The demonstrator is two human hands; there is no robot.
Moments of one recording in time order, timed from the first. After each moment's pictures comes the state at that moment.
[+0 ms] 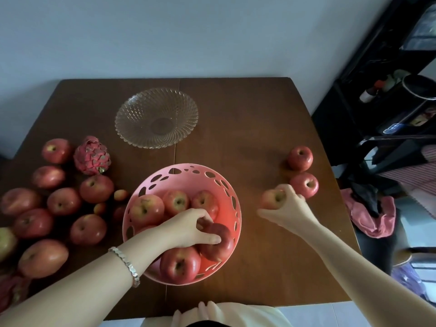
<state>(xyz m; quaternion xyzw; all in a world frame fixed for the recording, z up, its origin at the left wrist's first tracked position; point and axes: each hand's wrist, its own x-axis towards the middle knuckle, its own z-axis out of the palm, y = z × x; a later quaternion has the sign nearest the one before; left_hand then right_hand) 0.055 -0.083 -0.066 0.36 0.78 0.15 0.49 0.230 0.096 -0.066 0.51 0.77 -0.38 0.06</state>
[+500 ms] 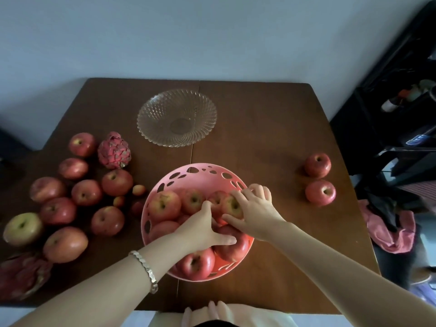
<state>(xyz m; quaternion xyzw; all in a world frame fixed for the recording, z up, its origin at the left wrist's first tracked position) 0.067 -0.094 -0.062 0.31 0.82 0.19 0.44 0.162 0.044 -0.079 0.20 0.96 -0.16 0.11</state>
